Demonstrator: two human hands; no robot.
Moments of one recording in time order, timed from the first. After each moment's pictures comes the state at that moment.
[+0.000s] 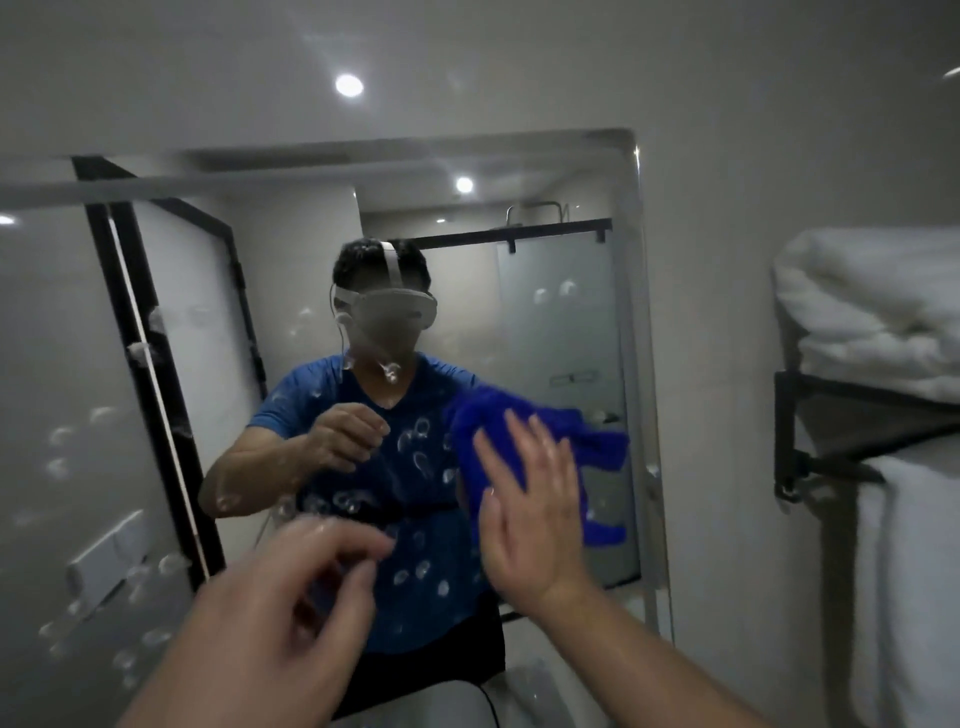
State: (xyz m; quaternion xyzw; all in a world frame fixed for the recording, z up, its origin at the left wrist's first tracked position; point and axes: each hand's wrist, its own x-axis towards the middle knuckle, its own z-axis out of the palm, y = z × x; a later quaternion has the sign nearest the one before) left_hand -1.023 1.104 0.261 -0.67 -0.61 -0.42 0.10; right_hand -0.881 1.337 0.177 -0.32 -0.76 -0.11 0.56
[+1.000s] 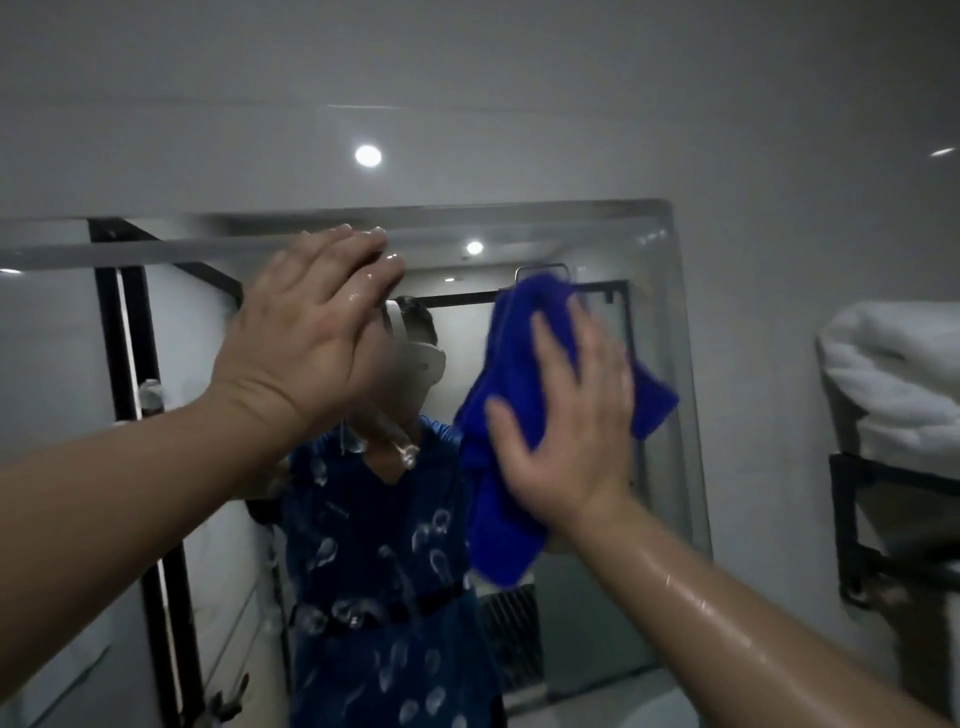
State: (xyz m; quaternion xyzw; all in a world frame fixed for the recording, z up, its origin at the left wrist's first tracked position) left_hand -1.095 1.270 0.449 -0.62 -0.44 -0.30 0.58; right_hand -0.880 1.365 0.337 -0.32 -0.67 -0.17 0.64
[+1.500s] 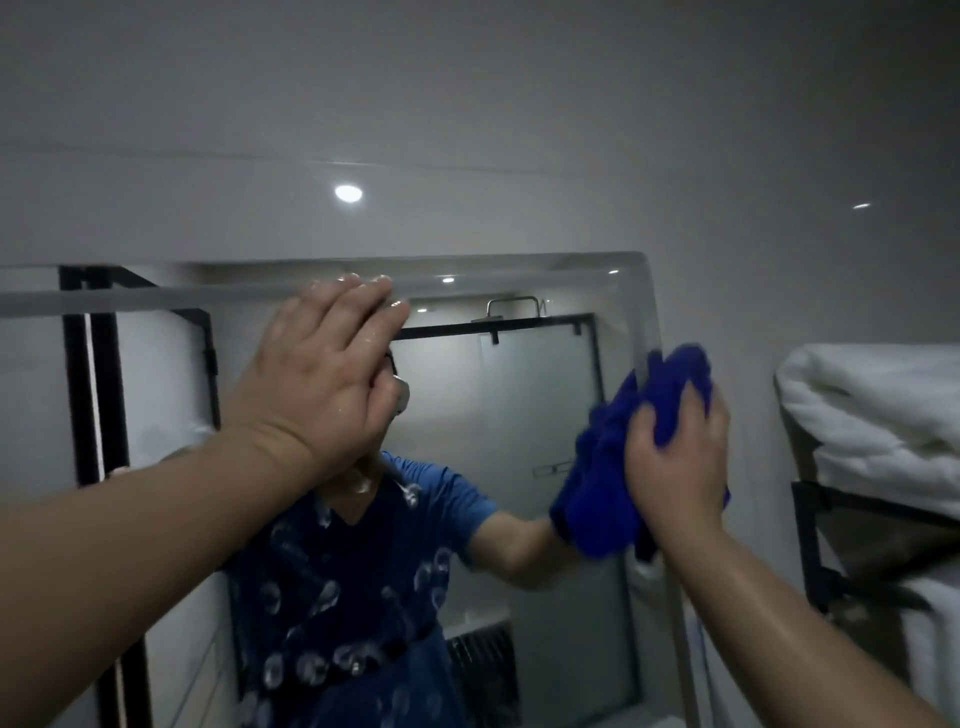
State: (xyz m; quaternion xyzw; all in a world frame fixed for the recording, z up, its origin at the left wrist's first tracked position) left_hand -1.098 1.276 0.450 -0.61 -0.41 -0.31 0.60; right_hand -0.805 1.406 0.333 -0.44 -0.52 0.01 0.73
